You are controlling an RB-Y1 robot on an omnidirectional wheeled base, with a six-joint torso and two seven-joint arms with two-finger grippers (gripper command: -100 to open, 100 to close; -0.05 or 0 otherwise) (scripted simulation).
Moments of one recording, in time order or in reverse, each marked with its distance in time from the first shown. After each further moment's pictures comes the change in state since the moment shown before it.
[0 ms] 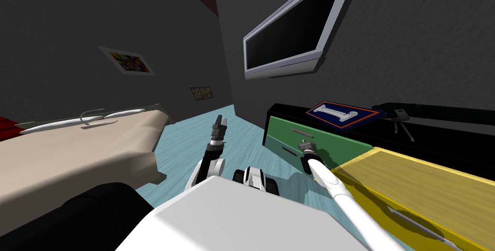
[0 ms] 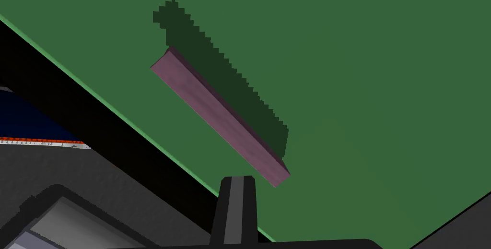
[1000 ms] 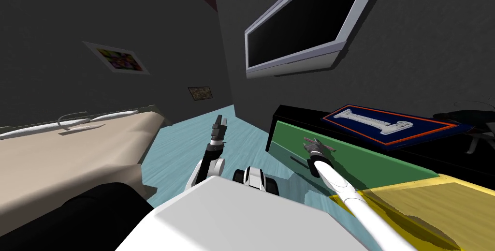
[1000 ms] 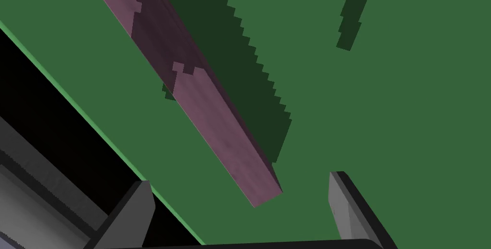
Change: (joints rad) left arm 0.000 0.000 0.000 0.000 0.000 0.000 0.000; right arm 0.007 -0.068 -0.011 0.036 0.058 0.006 0.061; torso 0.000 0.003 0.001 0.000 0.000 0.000
